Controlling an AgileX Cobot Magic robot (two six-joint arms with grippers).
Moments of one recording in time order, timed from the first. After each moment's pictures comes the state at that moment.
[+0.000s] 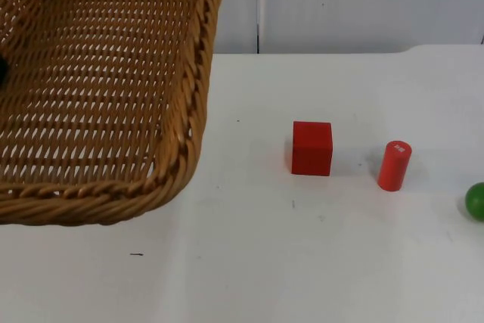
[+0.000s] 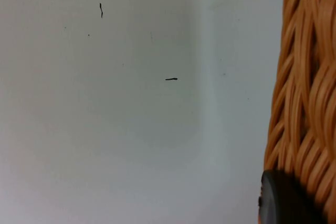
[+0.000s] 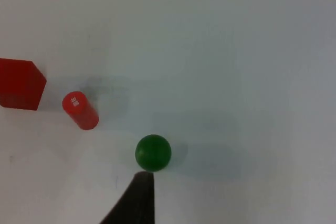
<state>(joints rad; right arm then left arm) 0.04 0.84 -0.70 0.01 0.68 -0.02 0.06 1.40 -1.10 -0.49 1.22 0.24</state>
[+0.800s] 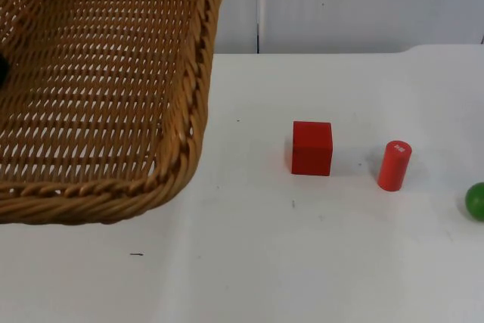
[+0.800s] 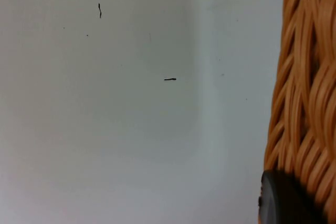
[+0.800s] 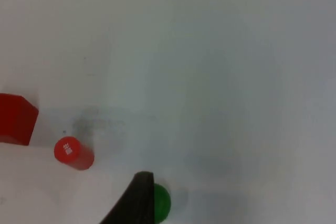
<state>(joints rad) 0.04 1.17 -0.96 0.03 0.67 -0.06 0.06 1.40 -1.10 -0.49 1.22 0.24</state>
